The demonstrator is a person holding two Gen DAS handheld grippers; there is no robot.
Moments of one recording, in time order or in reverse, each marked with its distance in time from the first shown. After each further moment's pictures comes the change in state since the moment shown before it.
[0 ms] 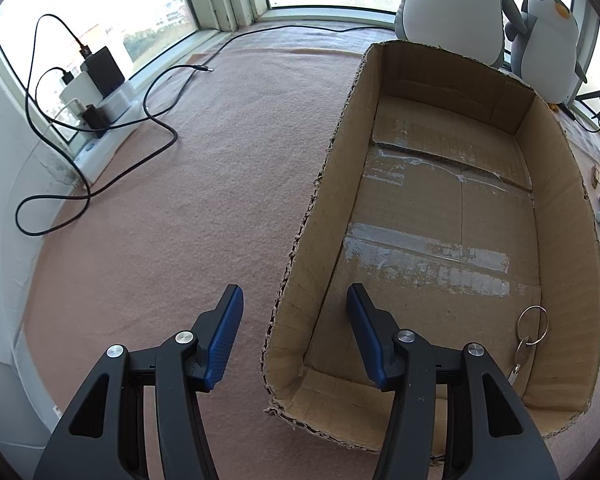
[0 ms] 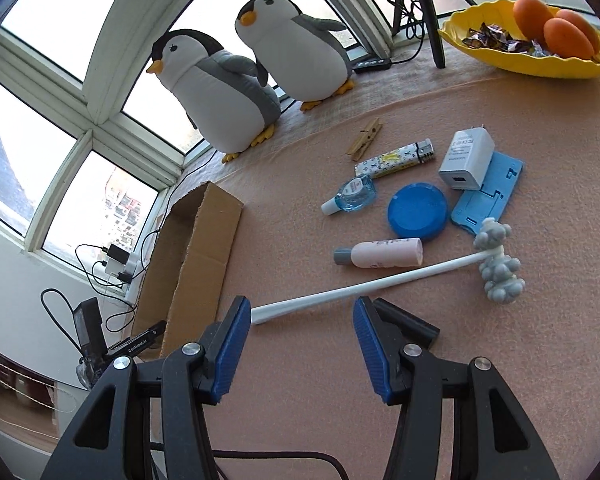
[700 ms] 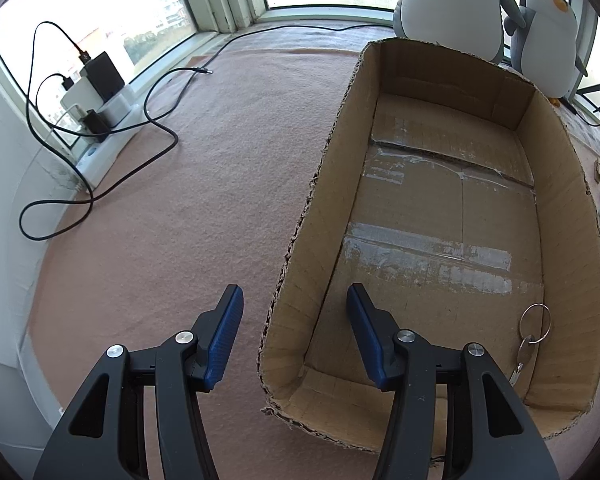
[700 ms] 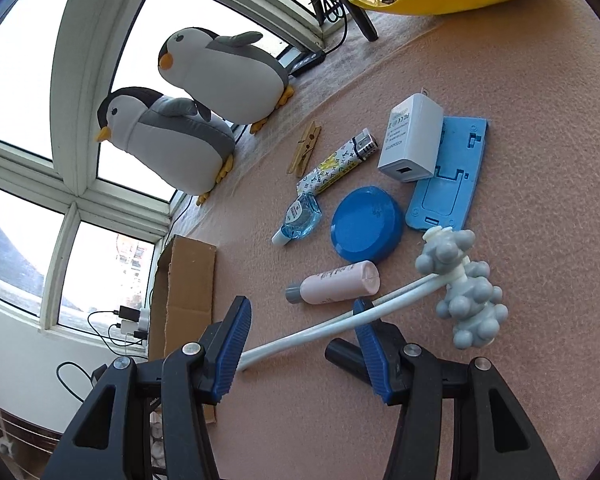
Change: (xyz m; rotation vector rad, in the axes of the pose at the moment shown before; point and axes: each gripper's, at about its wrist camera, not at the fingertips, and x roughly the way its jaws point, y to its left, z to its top) left arm -0.001 -0.002 0.000 0.015 0.000 0.017; right arm 0.025 -0.058 0.017 0.257 -0.032 0.088
